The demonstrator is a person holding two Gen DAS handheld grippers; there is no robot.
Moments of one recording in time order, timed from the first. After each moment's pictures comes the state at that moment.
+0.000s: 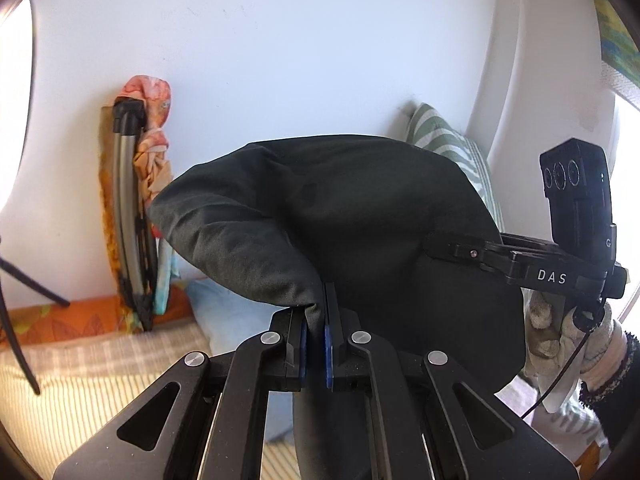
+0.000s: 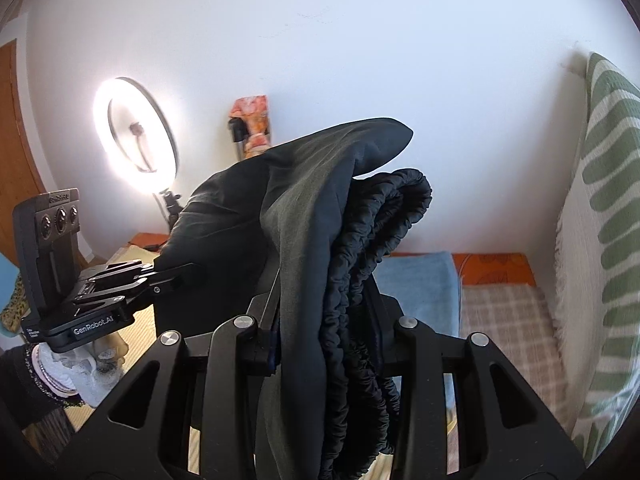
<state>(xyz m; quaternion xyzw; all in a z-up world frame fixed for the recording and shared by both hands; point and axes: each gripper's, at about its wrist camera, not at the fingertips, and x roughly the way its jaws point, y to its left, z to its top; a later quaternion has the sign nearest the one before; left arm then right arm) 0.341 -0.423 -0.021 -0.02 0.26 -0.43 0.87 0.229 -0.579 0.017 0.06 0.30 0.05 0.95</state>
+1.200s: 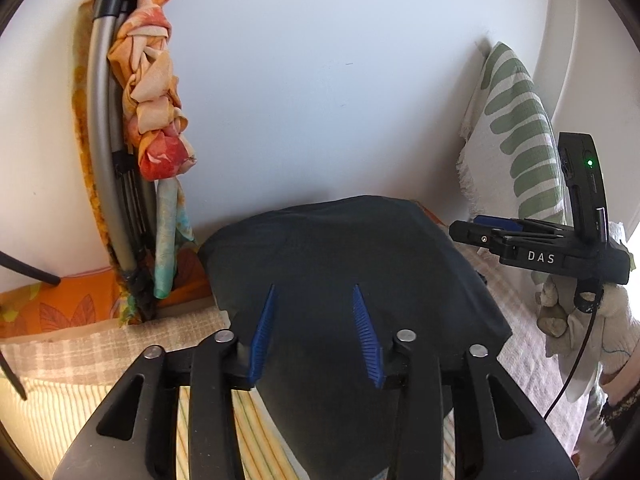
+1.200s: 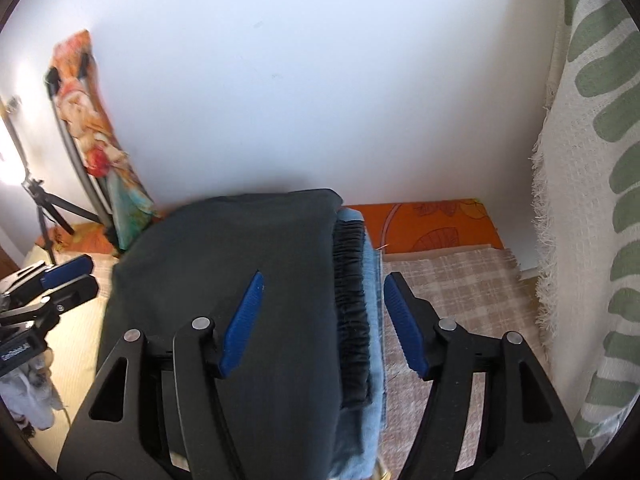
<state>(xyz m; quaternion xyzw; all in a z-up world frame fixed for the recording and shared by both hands) 0.420 -0.478 -0.092 0.02 0.34 -0.36 0.87 0.317 -0.648 -0.082 0.07 0.39 -0.08 0.92</state>
